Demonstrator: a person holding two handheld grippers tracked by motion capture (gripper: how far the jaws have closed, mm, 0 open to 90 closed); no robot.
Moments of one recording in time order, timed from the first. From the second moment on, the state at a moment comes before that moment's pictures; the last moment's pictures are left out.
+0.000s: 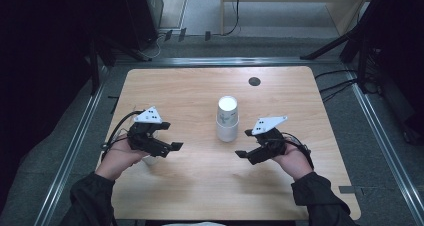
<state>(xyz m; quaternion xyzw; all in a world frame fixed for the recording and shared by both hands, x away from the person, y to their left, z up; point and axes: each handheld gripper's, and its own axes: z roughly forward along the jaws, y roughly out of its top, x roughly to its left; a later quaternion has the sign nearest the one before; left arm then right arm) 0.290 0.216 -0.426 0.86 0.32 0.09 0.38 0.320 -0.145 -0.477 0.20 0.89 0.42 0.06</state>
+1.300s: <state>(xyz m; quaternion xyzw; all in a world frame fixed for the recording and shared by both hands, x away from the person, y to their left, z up) 0.287 0.118 -0.484 0.88 0.31 0.12 0.35 0.301 -0.149 -0.490 0.18 0.91 0.38 0.05</state>
